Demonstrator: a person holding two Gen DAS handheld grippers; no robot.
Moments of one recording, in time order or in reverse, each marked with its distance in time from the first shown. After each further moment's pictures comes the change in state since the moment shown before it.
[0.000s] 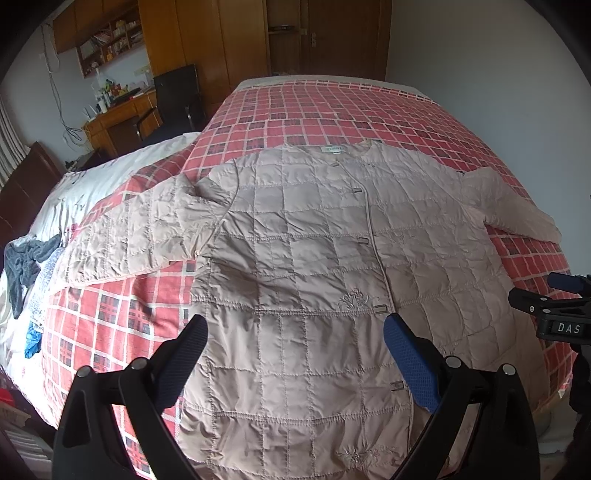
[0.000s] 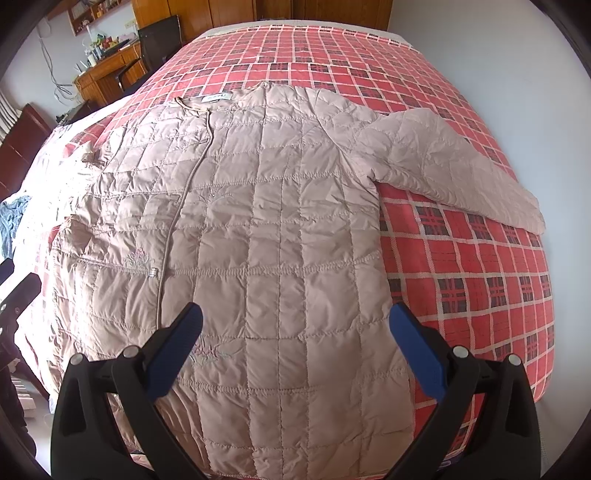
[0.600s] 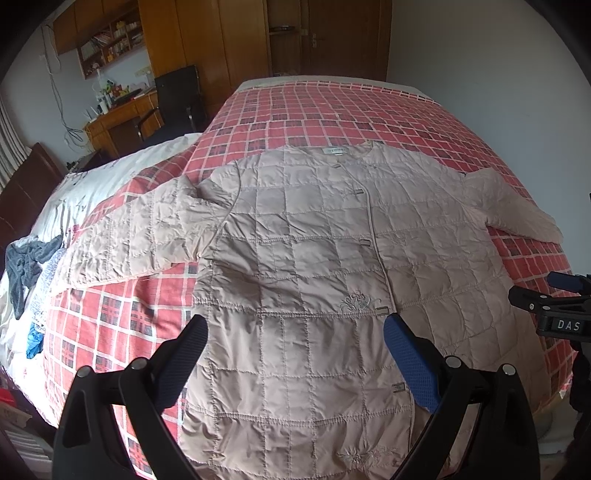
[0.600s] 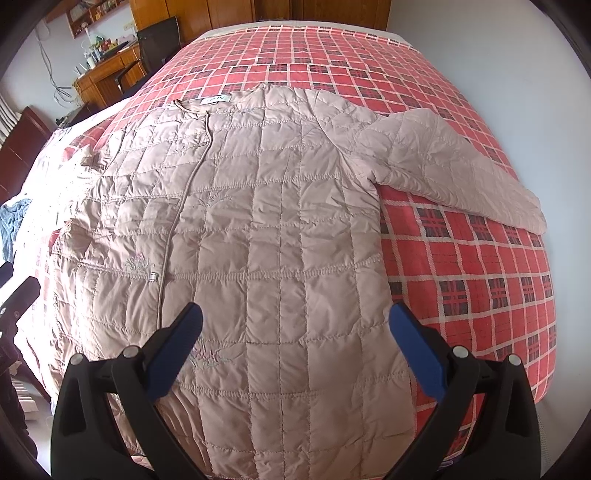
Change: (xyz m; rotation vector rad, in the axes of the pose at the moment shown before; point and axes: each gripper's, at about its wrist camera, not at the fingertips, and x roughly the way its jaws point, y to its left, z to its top) left arm 0.000 0.001 0.001 -0.001 -0.004 0.005; right arm 0.002 -0.002 0.004 0.006 -0.001 0.007
